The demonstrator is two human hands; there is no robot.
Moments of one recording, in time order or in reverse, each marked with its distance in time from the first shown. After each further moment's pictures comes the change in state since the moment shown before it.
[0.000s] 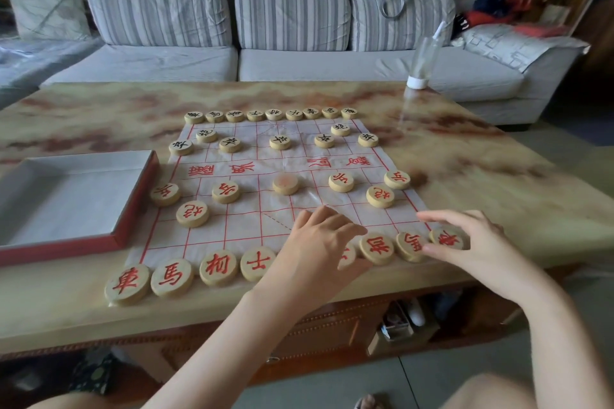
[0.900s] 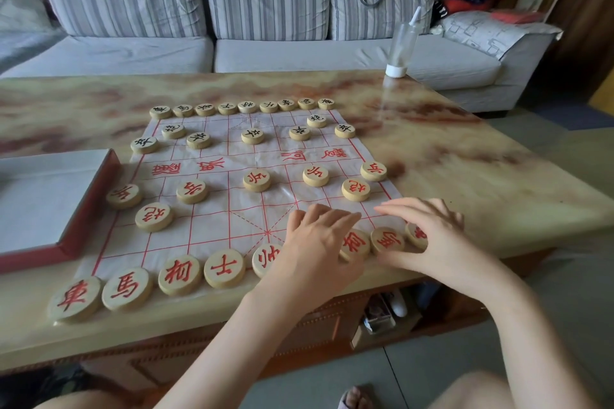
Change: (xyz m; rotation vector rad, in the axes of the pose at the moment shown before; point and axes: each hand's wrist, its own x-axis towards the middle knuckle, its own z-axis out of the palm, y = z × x) left_hand 0.024 0.018 0.032 -0.068 0.016 -0.025; right_hand 0.007 -0.006 0.011 -0.206 0.011 -0.236
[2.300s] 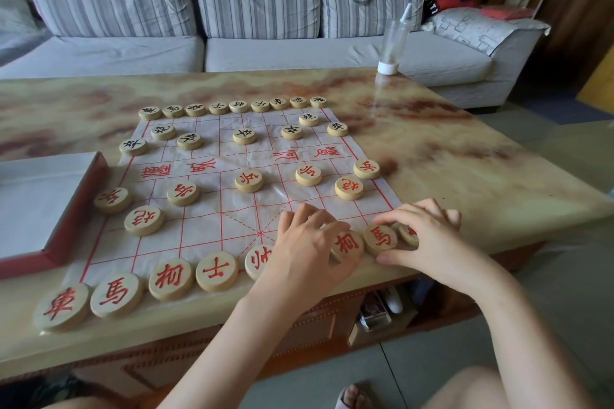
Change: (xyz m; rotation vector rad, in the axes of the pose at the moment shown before) left_hand -0.001 -0.005 0.008 0.068 0.076 -0.025; right_hand 0.001 0.004 0.003 -0.083 -0.023 0.067
